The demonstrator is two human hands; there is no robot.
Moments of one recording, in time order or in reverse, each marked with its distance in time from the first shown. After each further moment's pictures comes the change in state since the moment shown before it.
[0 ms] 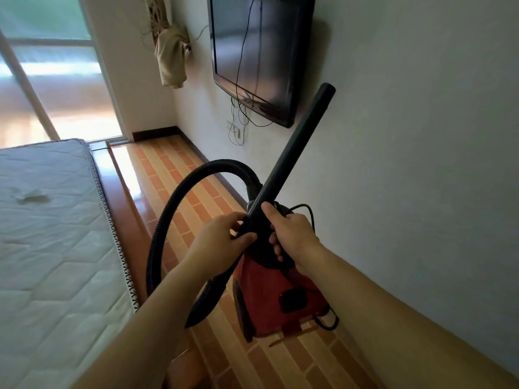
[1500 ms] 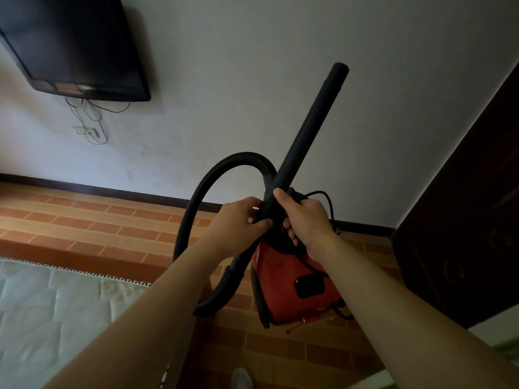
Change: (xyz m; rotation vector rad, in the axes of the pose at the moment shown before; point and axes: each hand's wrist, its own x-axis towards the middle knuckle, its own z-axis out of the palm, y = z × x) left_hand -0.387 -0.028 -0.097 -0.047 -0.615 0.636; right_hand -0.496 0.079 0.197 0.261 0.835 0.094
